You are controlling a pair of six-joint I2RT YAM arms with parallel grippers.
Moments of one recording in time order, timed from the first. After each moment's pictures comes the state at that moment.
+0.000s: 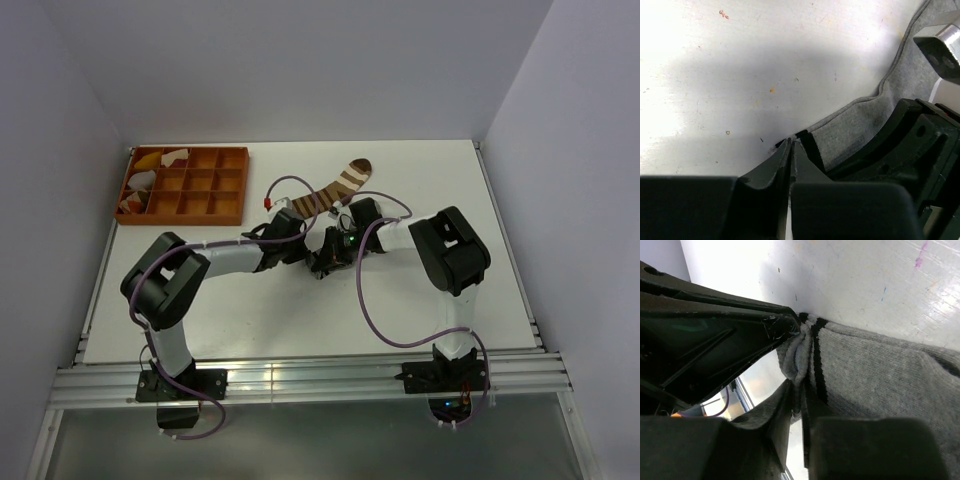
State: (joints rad) left arm -0.70 1.81 0.98 0.03 -0.14 -0.91; right arm 0.44 1.99 1.00 0.06 -0.82 0.56
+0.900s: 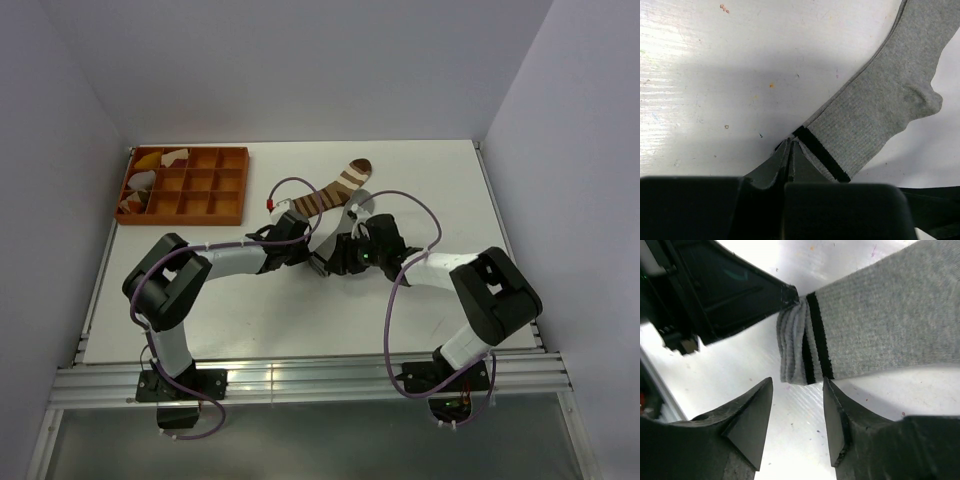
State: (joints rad) left arm -0.74 1.82 1.00 -0.01 -0.20 -0.92; right arm 0.49 1.57 0.65 0.25 -0.44 0.43
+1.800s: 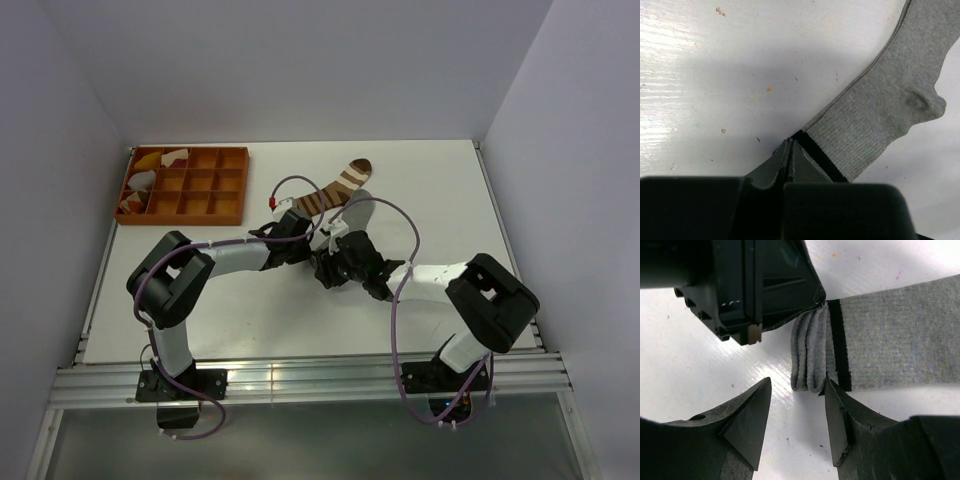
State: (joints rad) left arm -0.74 1.84 1.05 -0.05 -0.21 -0.92; right arm 0.74 1.55 0.62 0.31 -0.07 0.23
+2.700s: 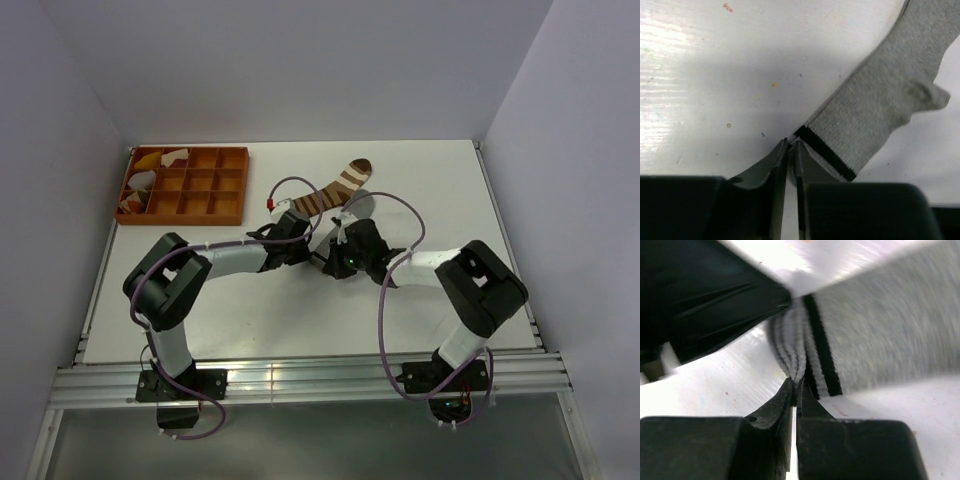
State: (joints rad) left arm -0.74 1.83 1.03 -0.05 -0.21 -0.92; right arm 0.65 1.63 0.68 0.25 -0.19 0.33
